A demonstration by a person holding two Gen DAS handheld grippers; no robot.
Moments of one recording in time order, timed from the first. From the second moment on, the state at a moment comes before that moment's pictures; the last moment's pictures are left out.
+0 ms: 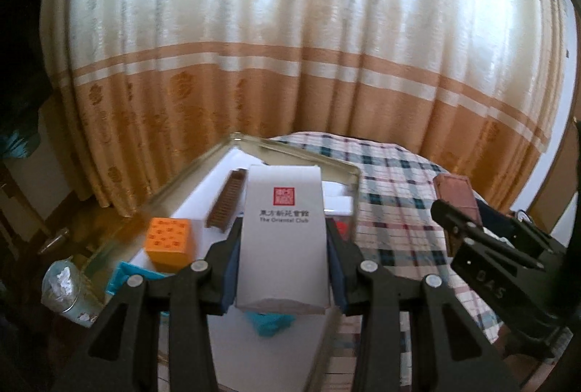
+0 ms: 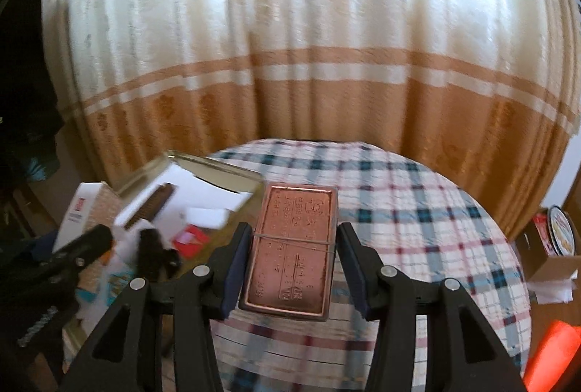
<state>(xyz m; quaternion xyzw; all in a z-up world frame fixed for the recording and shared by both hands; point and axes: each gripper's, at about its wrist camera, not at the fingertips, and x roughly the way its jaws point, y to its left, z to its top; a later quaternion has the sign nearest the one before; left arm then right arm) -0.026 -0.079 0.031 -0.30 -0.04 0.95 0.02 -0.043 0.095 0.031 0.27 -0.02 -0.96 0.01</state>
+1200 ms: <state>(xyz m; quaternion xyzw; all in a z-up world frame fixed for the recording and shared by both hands) -0.037 -0.144 0.015 -0.31 -0.06 0.95 -0.05 -0.105 -0.007 0.041 0.29 0.01 -0.95 0.08</state>
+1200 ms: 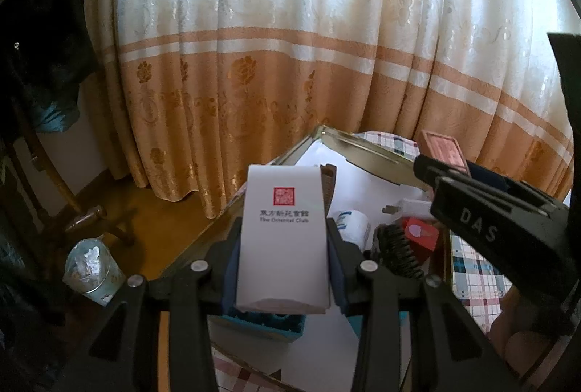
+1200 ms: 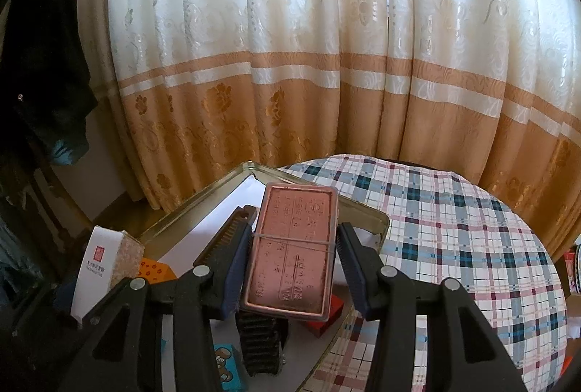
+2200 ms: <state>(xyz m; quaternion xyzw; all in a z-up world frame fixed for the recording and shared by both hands) -0.041 -0.133 -0.002 -0.32 -0.04 0.94 -0.06 -0.136 -0.025 0.013 0.36 0.02 -0.93 0.09</state>
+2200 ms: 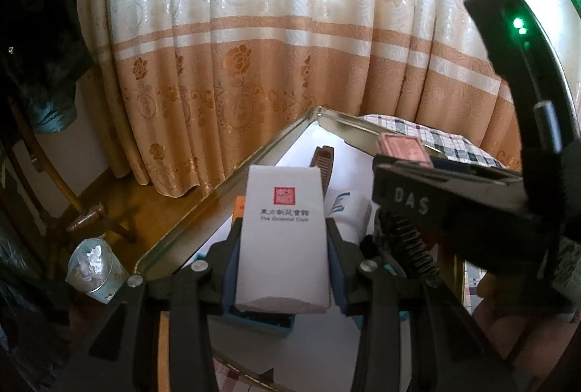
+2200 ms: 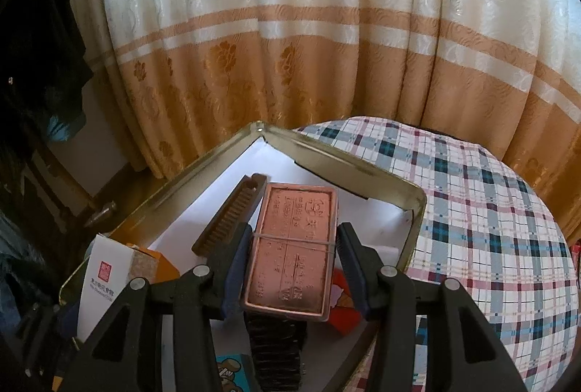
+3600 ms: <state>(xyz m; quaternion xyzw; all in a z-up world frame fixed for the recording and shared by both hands) -0.049 -0.125 0.005 -0.31 -0.04 0.95 -0.07 -0.128 -0.010 0.029 0.33 0.00 -0.94 0.08</state>
